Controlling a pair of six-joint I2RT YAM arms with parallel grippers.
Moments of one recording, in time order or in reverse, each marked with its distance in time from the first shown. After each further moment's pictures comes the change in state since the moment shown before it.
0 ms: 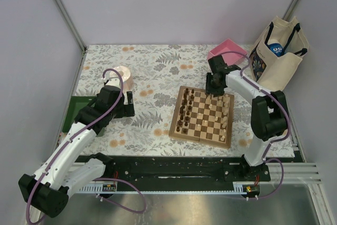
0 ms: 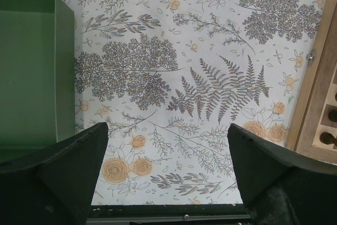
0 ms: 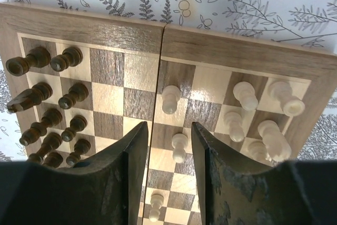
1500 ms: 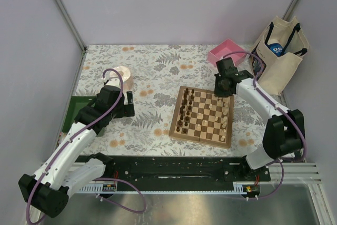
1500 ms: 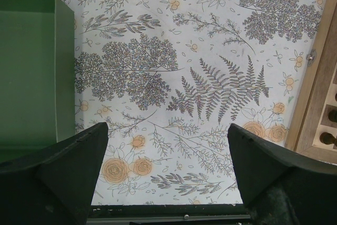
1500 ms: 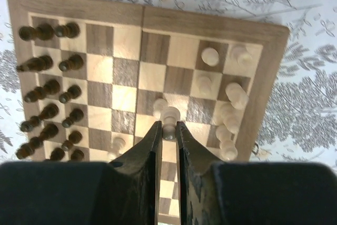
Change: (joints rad) left arm 0.000 0.000 0.000 0.000 0.000 0.000; right arm -0.001 -0.194 -0.082 -0.023 0.053 -0.014
